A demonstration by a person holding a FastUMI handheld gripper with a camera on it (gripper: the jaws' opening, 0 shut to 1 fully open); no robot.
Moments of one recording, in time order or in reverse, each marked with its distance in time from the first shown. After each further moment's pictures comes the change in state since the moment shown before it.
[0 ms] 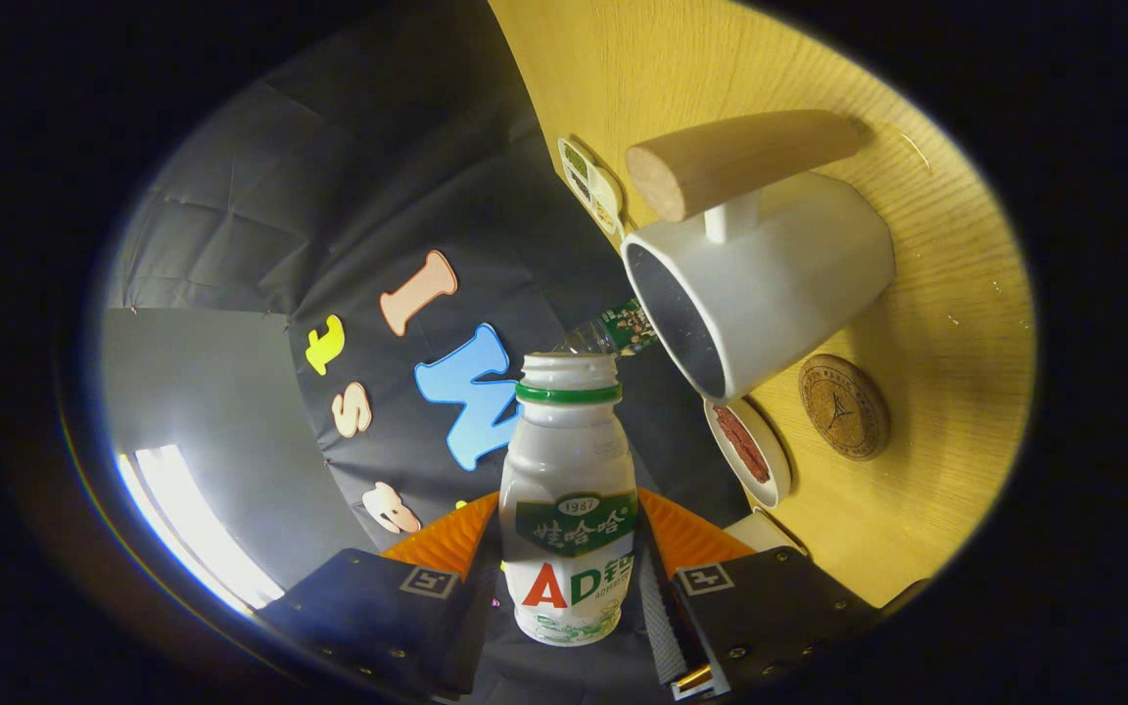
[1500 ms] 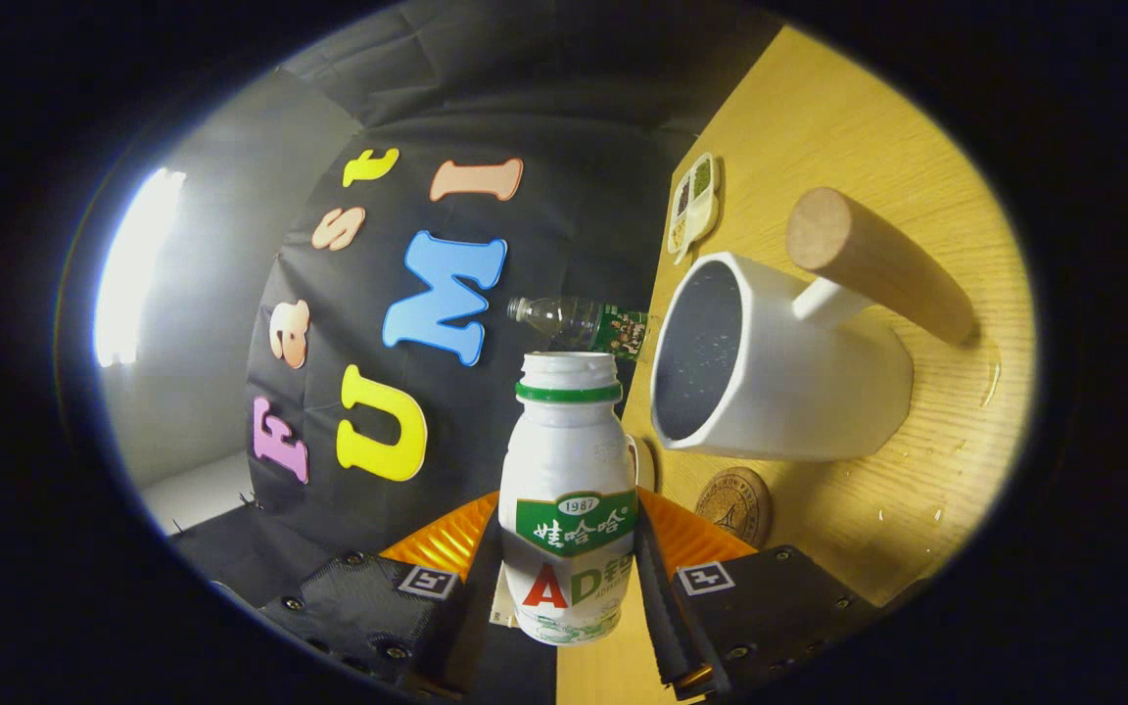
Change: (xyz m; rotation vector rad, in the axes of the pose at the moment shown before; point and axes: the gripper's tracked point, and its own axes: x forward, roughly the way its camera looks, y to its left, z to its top) arm -0.005 -0.062 -0.002 -0.778 0.105 -0.165
